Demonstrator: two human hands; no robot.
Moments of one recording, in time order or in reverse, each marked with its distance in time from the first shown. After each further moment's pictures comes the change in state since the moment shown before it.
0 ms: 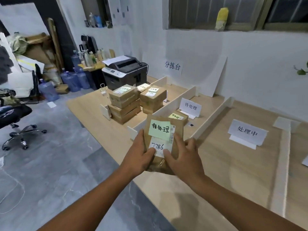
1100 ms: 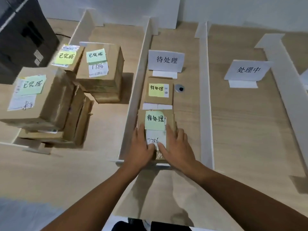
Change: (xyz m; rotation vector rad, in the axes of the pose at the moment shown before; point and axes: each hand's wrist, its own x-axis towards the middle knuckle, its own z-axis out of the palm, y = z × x) left_hand 0.357 -0.286 0.034 0.206 -0.625 -0.022; right_hand 0.221 0.072 0.300 -0.286 -0.139 0.678
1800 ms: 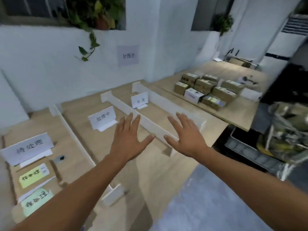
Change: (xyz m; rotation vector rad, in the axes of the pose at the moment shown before) left_hand -0.120 0.337 0.095 0.324 -0.263 1.047; right_hand -0.303 0.168 -0.297 -0.238 0.550 0.524
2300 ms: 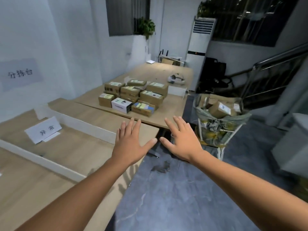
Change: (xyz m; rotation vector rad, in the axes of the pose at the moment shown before) left_hand 0.158 0.363 0.252 -0.007 -0.187 0.307; right_hand -0.080 0.399 -0.095 -0.092 0.118 0.395
